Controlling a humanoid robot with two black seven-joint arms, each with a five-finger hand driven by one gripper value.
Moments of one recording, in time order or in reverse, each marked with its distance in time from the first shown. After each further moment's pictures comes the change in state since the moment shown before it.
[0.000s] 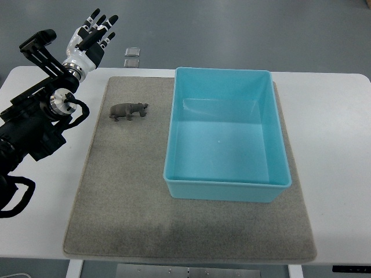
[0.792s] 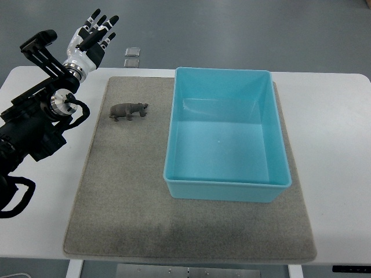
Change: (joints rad) left arm 0.001 -0.001 0.012 -0.002 0.003 0.008 -0.004; right arm 0.000 0.000 0.000 0.000 0.000 0.000 0.000
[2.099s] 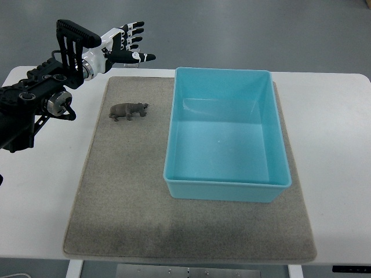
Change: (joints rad) left arm -0.037 0.186 0.164 -0.316 0.692 0.092 0.010; right arm 0.000 0.000 0.000 0.000 0.000 0.000 0.000
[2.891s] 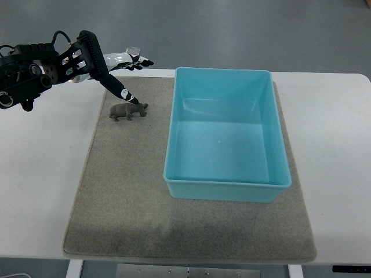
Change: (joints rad) left arm -0.197 0.191 0.418 -0.226 0.425 -0.044 -0.014; right arm 0.000 0.000 0.000 0.000 0.000 0.000 0.000
